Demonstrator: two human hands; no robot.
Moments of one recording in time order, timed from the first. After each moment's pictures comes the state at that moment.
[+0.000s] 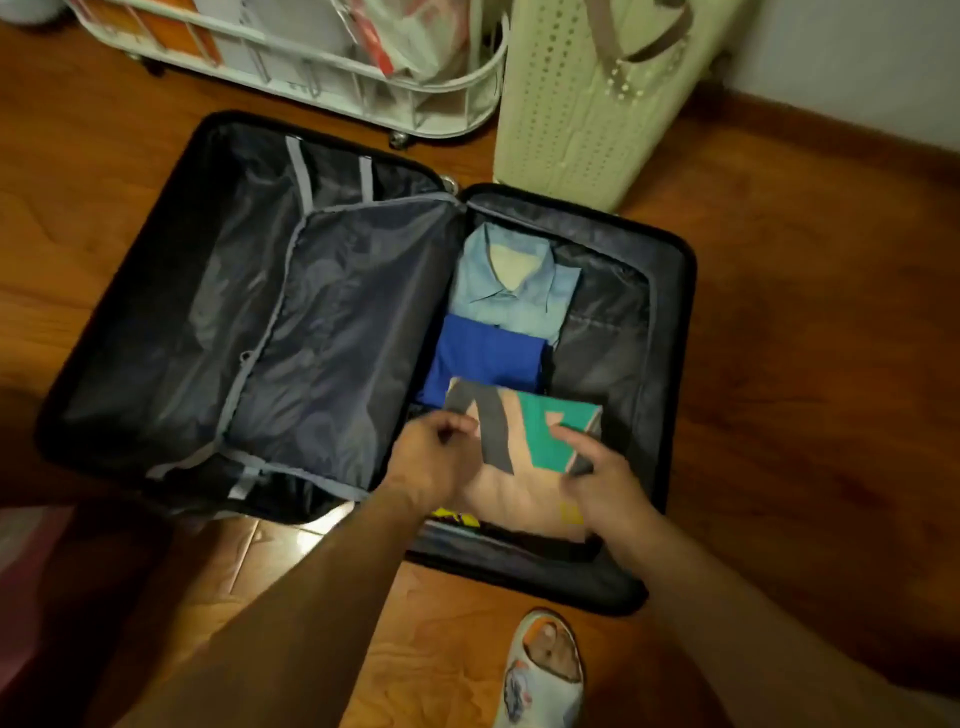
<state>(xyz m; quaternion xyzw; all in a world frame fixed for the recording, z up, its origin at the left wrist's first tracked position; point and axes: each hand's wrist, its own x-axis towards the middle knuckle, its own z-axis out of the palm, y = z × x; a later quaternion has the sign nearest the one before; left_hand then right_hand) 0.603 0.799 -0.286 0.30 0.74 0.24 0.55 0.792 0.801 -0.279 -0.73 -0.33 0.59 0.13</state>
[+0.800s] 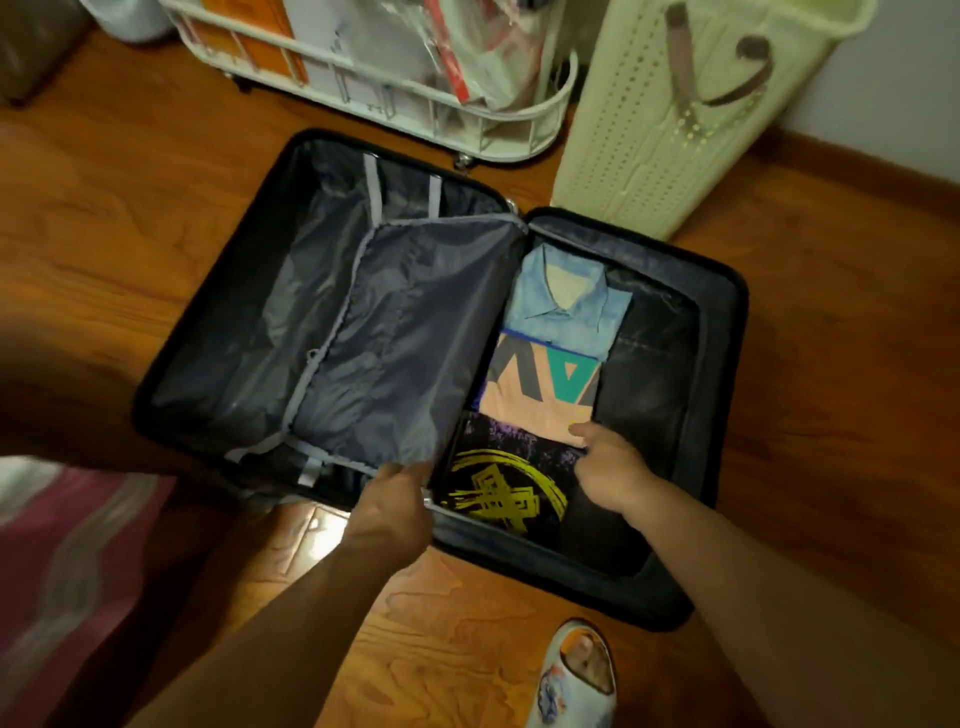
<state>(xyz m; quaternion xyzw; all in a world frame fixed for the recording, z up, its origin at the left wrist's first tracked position) 0.503 0.734 -0.288 0.45 0.77 -0.04 0.45 0.744 0.835 -0.314 -0.71 -0.50 0.49 -0.07</state>
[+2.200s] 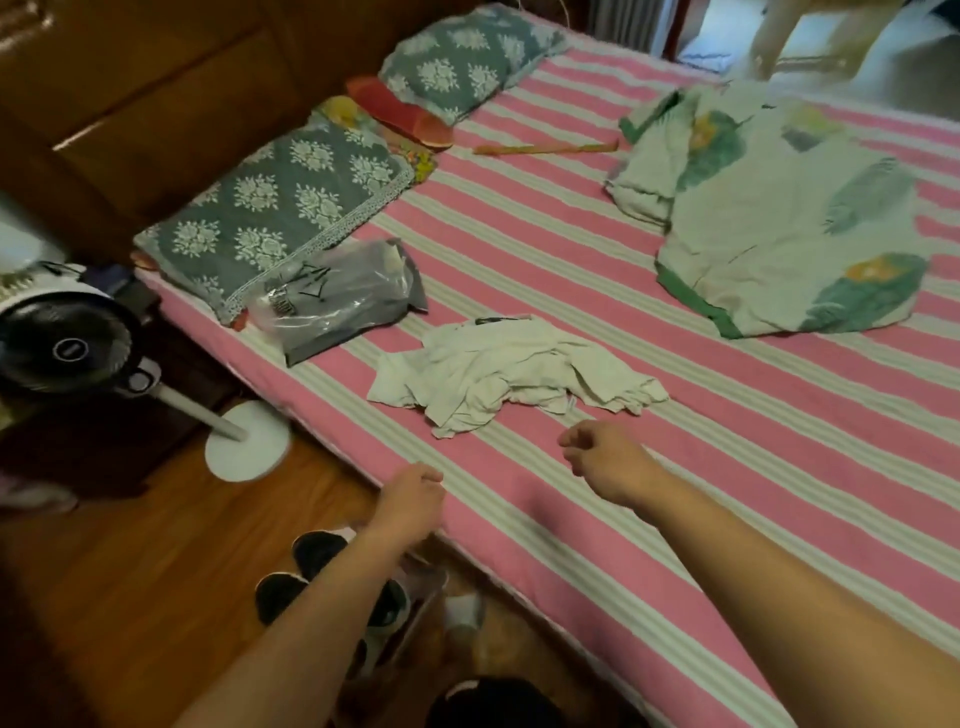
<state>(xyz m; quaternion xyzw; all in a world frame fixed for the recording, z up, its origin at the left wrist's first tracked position) 0.087 -0.181 0.172 -0.42 0.77 0.44 0.17 -0.072 0.024 0.212 0.10 -0.85 0.34 -0.39</state>
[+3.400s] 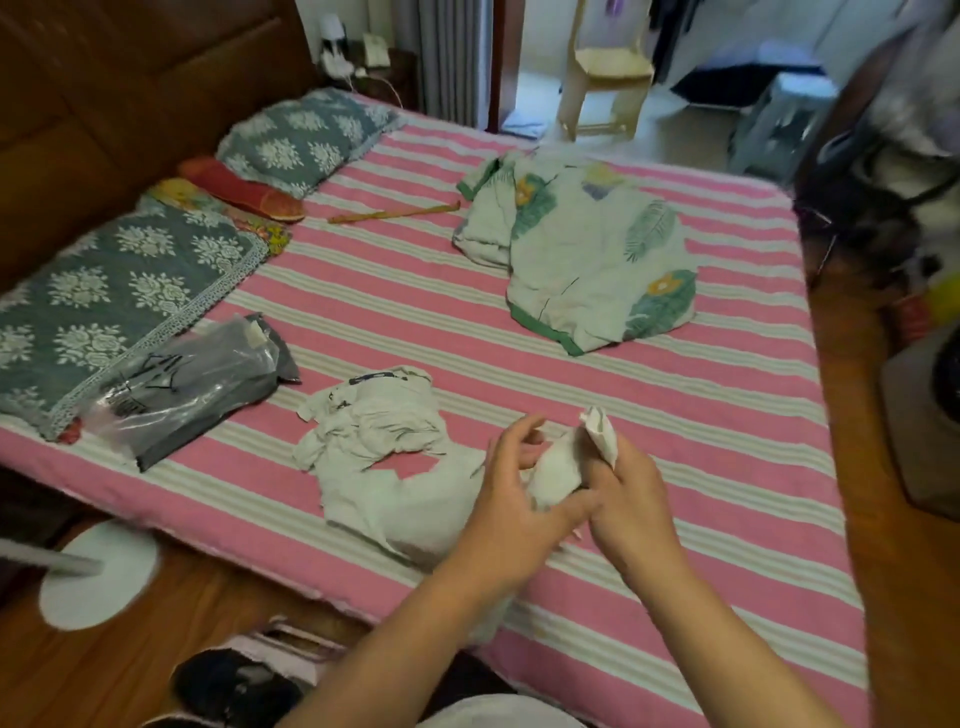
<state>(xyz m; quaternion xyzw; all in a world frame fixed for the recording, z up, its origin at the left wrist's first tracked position) 0.016 0.006 0.292 -0.05 0.74 0.67 0.03 -0.020 0.130 0.325 -0.04 -0.82 0.56 -0.09</state>
